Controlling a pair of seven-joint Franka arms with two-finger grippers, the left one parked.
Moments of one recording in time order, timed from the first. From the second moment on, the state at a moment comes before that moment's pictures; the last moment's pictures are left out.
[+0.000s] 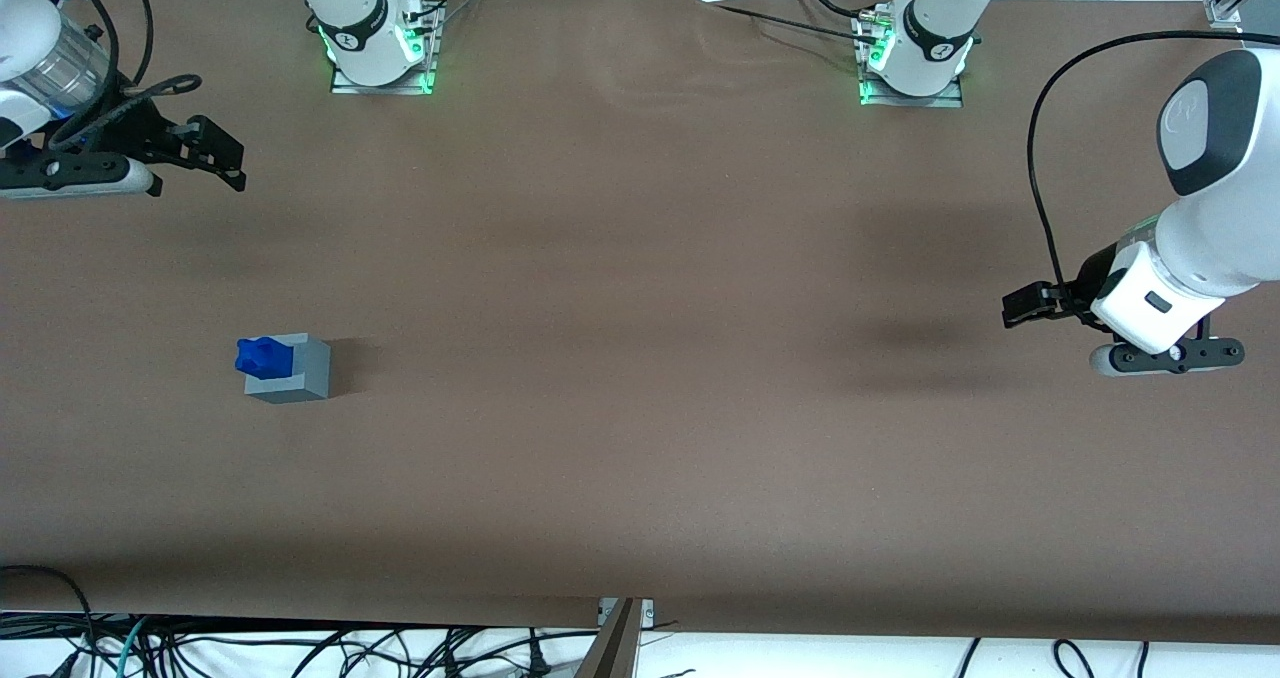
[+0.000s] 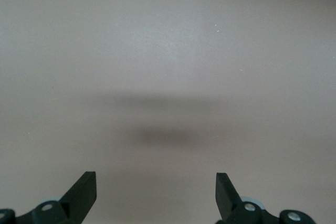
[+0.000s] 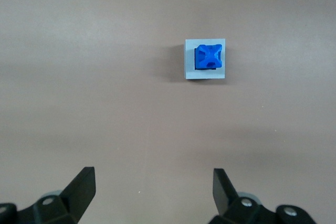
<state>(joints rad) 0.04 -0.14 0.05 -1.83 0.00 1.70 0.00</state>
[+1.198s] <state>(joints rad) 0.03 0.00 0.05 -1.64 0.00 1.57 0.00</state>
